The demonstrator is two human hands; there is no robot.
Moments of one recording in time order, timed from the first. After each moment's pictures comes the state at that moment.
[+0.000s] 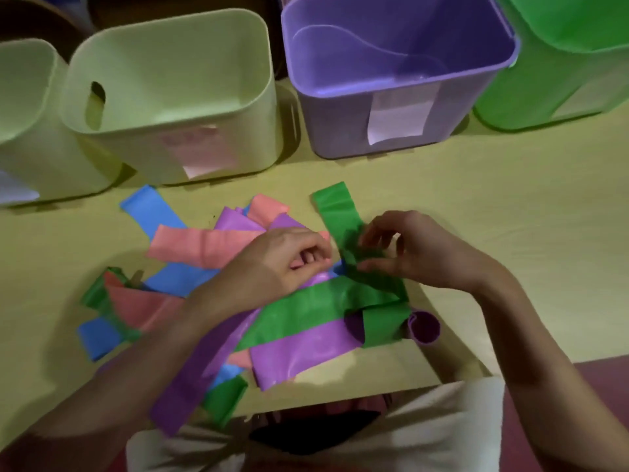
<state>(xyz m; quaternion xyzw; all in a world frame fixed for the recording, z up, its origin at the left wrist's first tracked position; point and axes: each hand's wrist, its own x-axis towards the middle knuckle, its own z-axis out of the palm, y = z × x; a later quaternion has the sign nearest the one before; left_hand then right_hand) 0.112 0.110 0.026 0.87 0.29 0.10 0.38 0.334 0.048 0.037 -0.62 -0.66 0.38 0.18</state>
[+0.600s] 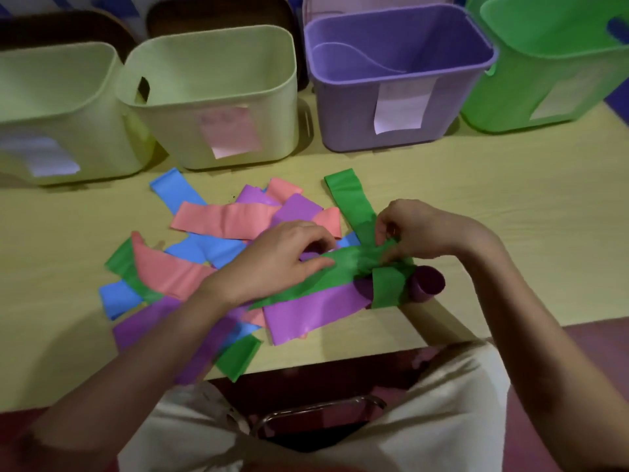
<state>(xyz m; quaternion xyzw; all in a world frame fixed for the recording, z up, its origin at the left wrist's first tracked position) 0.086 0.076 0.013 0.91 0.28 0.12 0.27 0.316 0.038 0.034 -0.64 -0.71 0.30 -0.01</state>
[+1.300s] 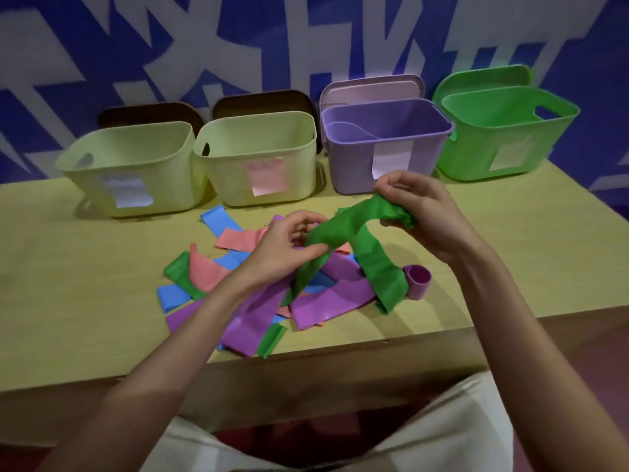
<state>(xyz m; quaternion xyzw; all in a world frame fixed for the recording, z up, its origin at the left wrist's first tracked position) 0.059 0.045 0.054 0.75 0.32 0.31 0.49 0.273 -0.023 0.106 -0.48 -0.47 0.46 0.58</state>
